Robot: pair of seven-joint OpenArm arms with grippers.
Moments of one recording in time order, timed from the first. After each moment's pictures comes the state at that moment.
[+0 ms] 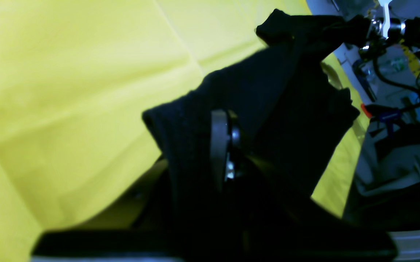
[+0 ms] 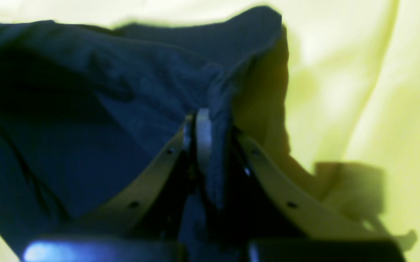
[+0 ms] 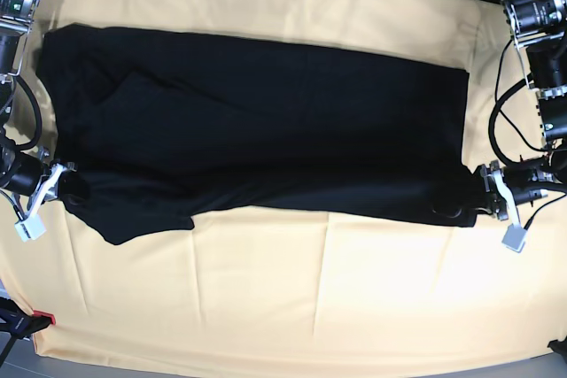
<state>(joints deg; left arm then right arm) -22.1 -33.3 -10.3 63.9 -87.0 -46.7 81.0 15.8 35.6 11.9 69.2 54.7 40.8 -63.0</state>
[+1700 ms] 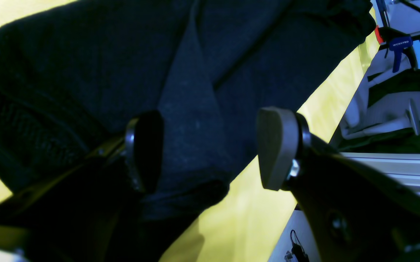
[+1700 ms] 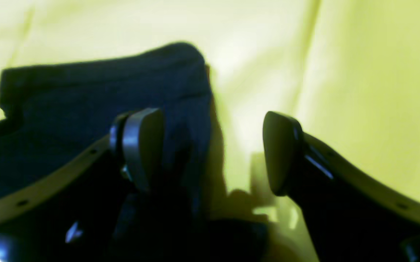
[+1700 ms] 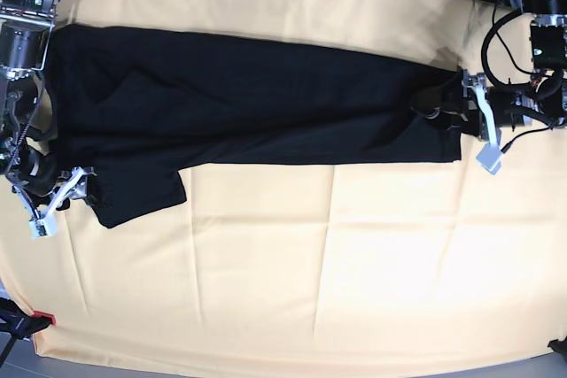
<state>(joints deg) 0.7 -36.7 -10.2 81.1 -87.4 -42.1 81.3 15.2 28.4 12.0 69.3 26.8 32.5 -45.7</state>
